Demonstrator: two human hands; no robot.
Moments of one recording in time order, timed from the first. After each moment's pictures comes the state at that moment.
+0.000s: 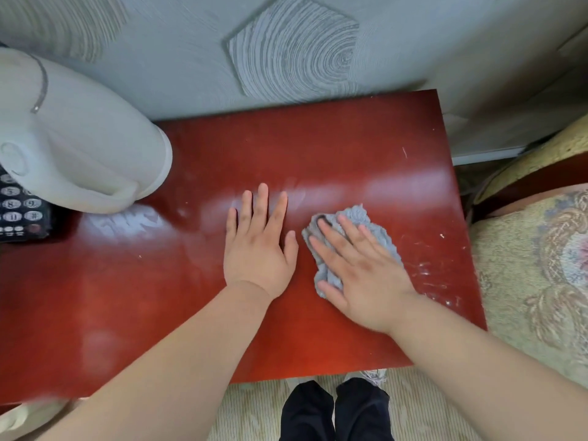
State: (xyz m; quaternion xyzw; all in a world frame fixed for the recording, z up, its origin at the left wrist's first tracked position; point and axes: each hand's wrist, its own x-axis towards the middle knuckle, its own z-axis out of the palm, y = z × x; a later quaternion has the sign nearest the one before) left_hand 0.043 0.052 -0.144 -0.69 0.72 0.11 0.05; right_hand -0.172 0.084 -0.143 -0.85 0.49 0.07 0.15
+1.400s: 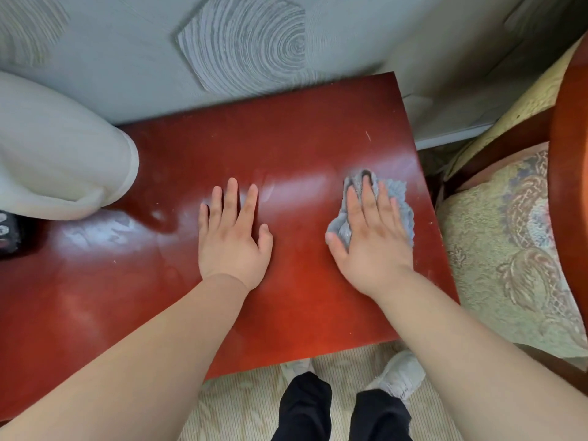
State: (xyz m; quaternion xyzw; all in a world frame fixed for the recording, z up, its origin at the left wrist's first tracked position) left_hand 0.041 0.055 -0.144 -0.69 0.71 0.09 0.02; right_hand -0.199 0.080 -0.138 -0.69 0.70 0.08 0.17
